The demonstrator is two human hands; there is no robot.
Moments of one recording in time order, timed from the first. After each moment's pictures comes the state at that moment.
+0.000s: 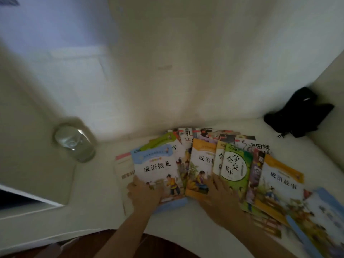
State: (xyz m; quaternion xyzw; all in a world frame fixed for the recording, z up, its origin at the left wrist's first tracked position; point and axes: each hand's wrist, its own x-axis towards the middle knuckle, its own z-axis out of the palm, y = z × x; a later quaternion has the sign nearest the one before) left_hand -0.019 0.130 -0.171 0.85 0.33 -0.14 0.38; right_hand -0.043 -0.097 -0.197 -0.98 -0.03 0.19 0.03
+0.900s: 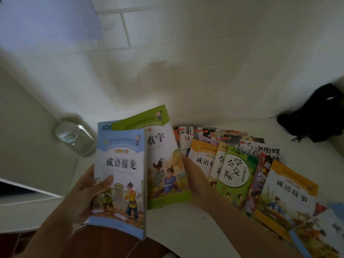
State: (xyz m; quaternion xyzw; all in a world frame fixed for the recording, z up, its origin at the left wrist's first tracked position) left_hand -0.047 0.213 -0.088 0.60 0.18 -0.11 0.77; right_hand 0.010 -0.048 -0.092 -0.54 0.10 0.32 0.77
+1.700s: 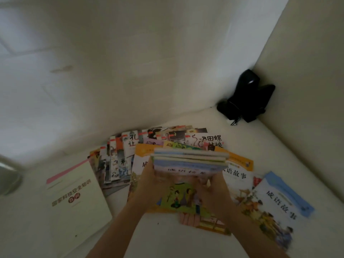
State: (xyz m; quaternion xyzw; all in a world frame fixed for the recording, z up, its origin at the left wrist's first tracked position) left_hand 0.023 -0.045 -0.133 0.81 -0.02 -0.16 0.57; right_hand -0.032 -0.224 -0.154 -0.83 0.12 -0.04 0.55
